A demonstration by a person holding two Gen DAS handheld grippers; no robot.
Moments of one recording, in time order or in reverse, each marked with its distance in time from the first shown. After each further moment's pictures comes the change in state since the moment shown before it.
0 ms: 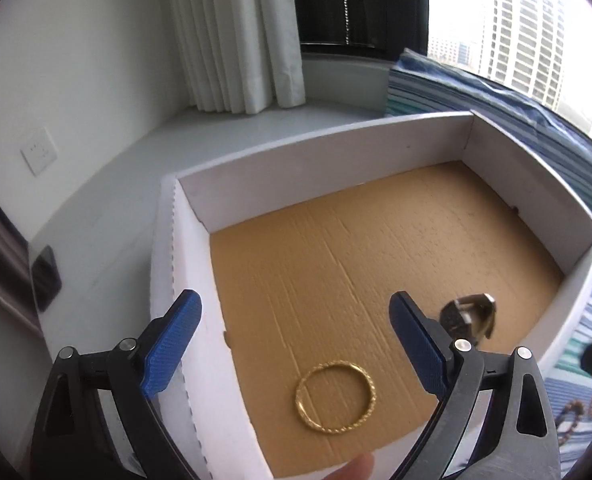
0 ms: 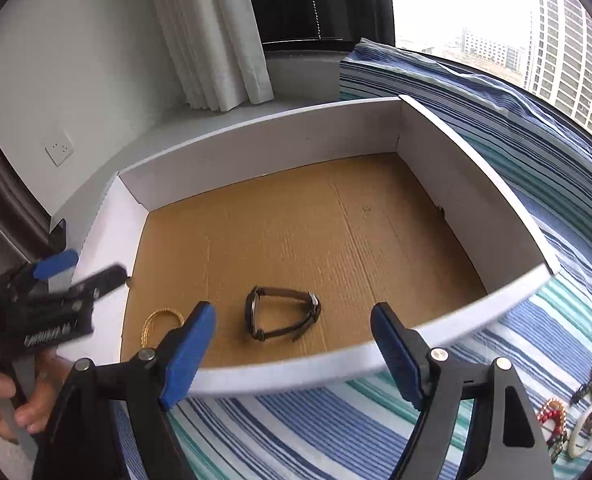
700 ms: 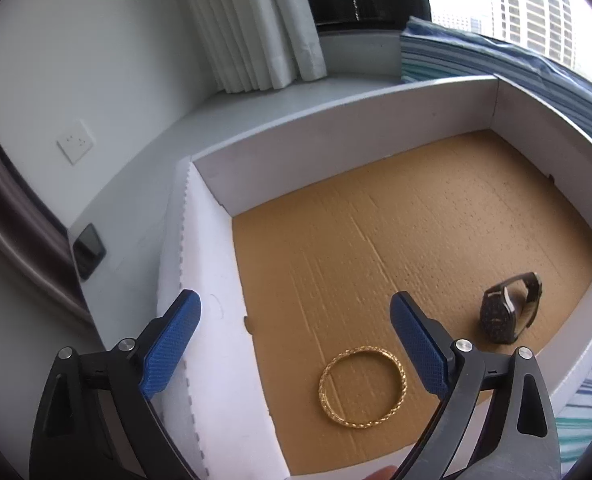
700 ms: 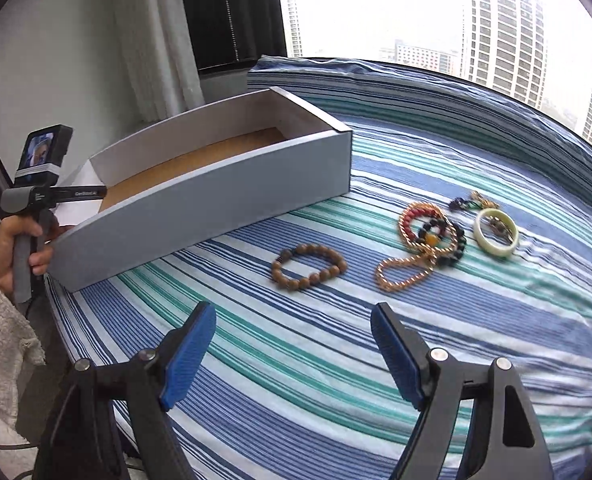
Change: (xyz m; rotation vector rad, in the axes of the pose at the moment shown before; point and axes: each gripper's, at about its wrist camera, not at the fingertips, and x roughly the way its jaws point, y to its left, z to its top) left arm -0.036 0.020 -0.056 0.055 0.015 0.122; right arm -0.162 -0.062 -0.221 0.152 -0.100 -0.227
